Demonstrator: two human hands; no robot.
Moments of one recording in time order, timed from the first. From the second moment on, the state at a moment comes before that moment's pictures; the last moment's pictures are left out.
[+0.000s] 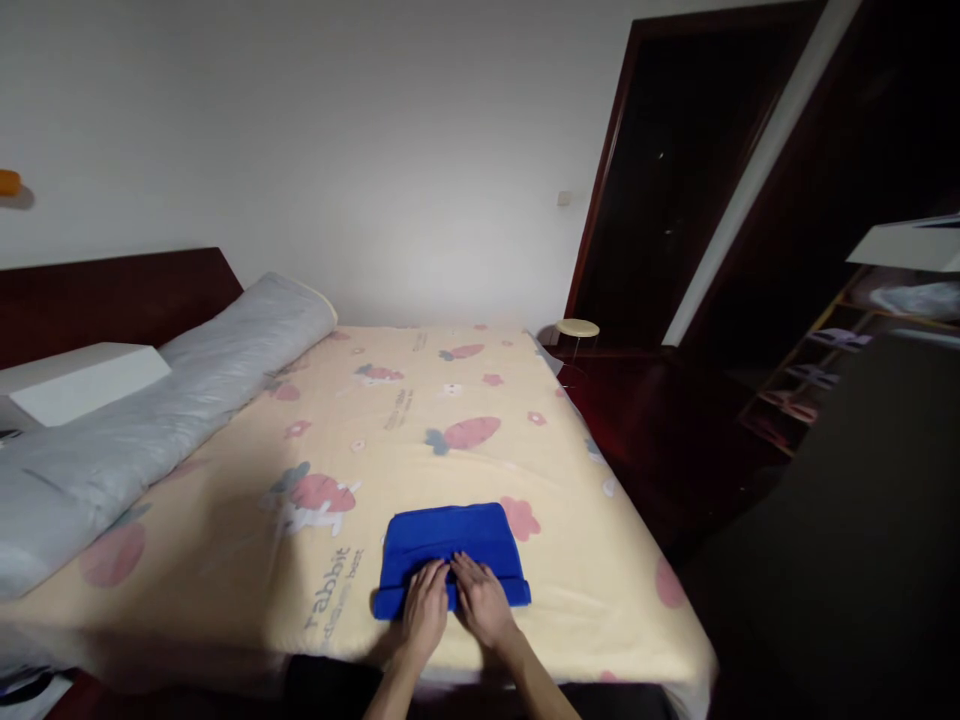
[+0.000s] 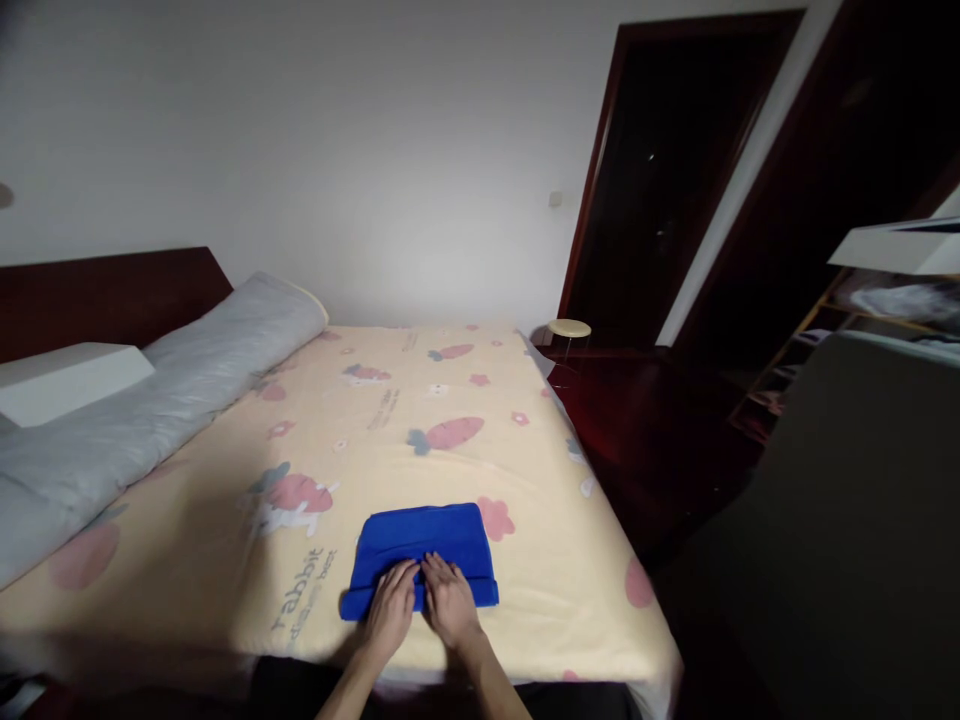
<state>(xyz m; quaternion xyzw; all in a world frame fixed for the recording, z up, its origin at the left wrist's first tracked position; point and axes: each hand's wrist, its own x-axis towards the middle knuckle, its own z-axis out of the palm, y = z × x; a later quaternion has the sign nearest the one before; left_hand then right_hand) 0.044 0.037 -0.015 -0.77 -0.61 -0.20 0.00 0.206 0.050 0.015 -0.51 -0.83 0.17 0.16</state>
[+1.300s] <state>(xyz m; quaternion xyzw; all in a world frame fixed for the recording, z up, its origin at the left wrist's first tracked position) -0.016 0.060 -0.022 -0.69 -0.70 -0.16 0.11 0.255 0.086 -0.036 -0.63 -0.74 0.02 0.22</state>
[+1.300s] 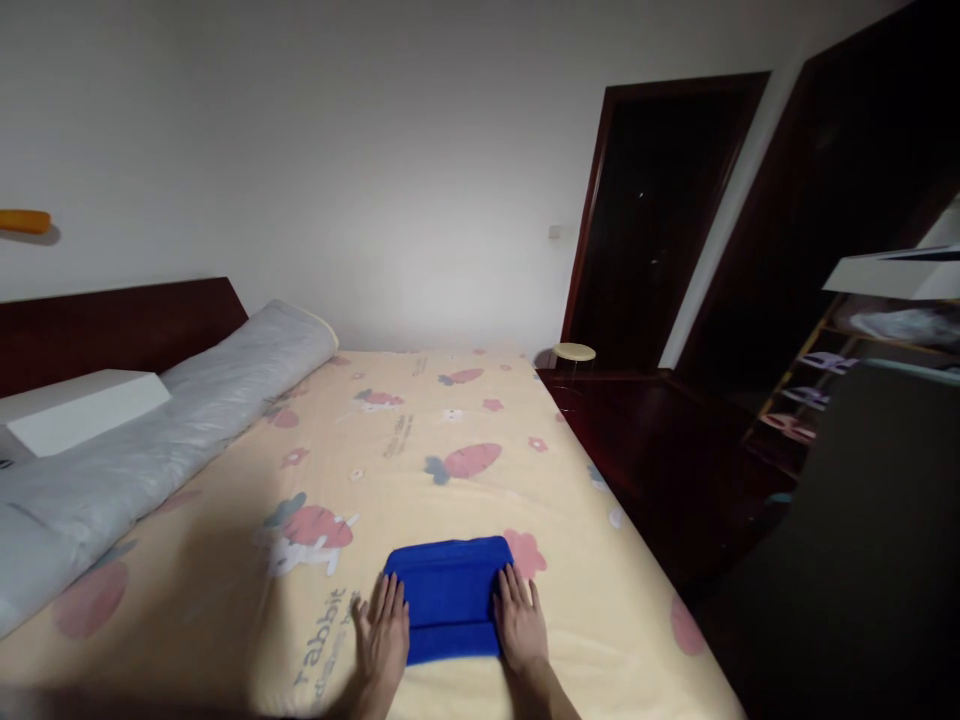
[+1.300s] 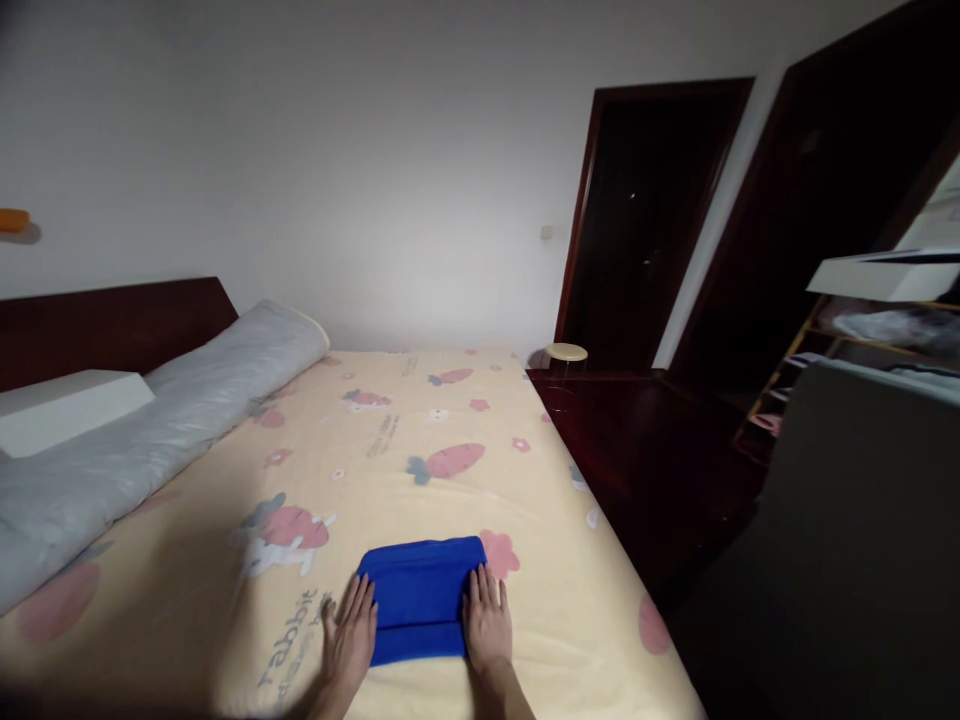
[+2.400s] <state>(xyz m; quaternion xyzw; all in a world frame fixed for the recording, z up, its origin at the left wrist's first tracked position) -0.039 0.007 -0.038 -0.61 -0.78 -0.16 0.06 0.292 0.035 -0.044 -0.60 -0.76 -0.02 0.25</state>
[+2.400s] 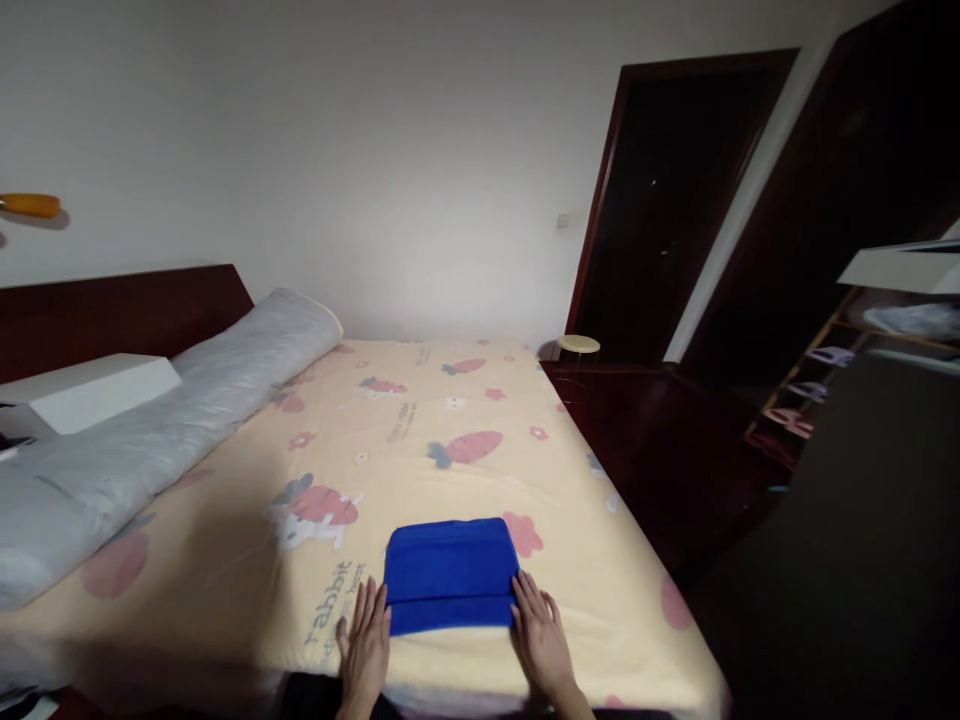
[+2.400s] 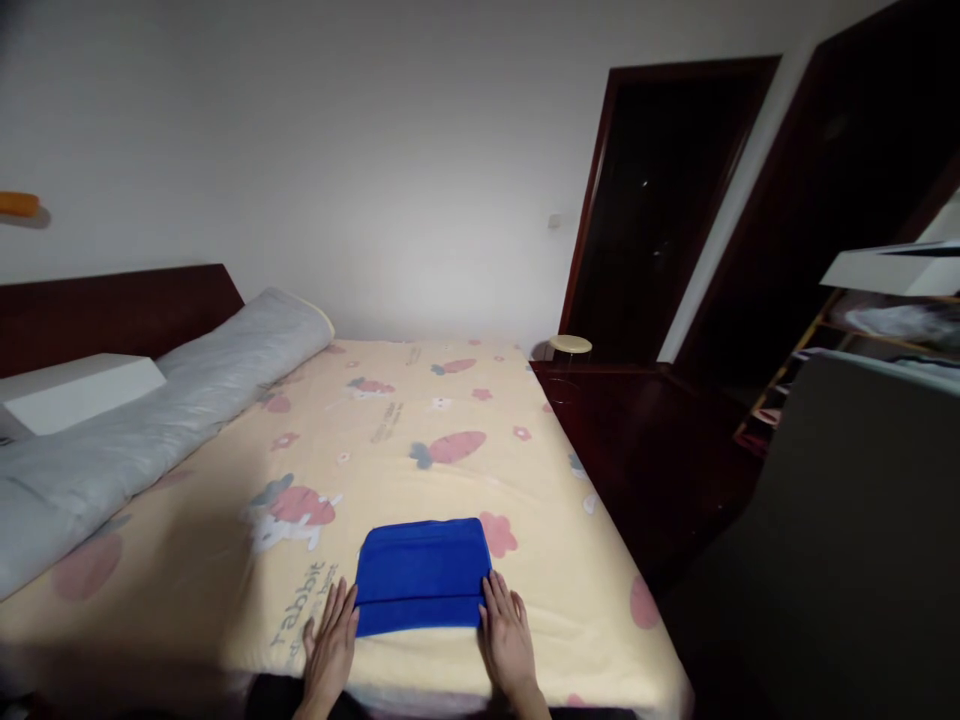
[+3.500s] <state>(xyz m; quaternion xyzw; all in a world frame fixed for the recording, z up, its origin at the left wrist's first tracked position) -0.008 0.055 0.021 -0.64 -0.76 -0.11 -0.03 0.254 0.067 0.028 -0.67 -0.73 0.02 0.16</state>
